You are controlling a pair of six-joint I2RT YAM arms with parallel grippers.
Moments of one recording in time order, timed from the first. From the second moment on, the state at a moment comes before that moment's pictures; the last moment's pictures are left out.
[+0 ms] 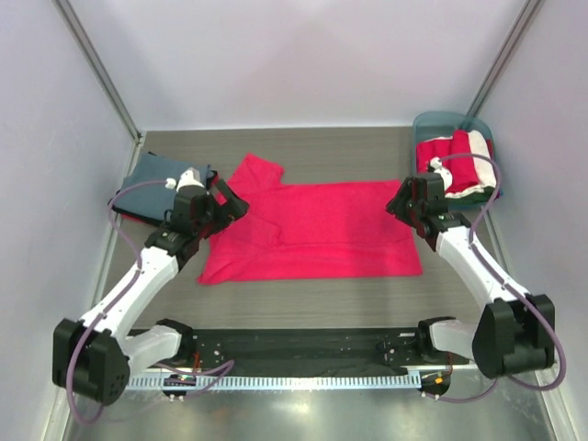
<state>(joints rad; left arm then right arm) -0.32 1.06 0.76 -0.27 -0.06 -0.79 0.14 1.18 0.80 -0.31 0.12 0.62</state>
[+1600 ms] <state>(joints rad) -0.23 2.14 1.66 -0.14 -0.11 -0.50 0.09 2.12 1.53 -0.35 0.35 0.44</state>
